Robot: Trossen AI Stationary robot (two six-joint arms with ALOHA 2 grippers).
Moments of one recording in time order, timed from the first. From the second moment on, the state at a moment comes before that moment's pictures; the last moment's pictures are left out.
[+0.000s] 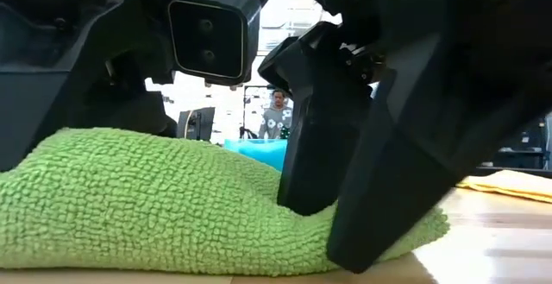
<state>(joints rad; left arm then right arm) -0.44 2.00 1.18 -0.18 0.51 -0.74 0.56 2.23 1.54 -0.38 0.03 0.06</state>
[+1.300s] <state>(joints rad) -0.44 1.99 1.18 -0.24 0.44 -0.71 0.56 2.25 1.54 -0.36 0.02 0.18</state>
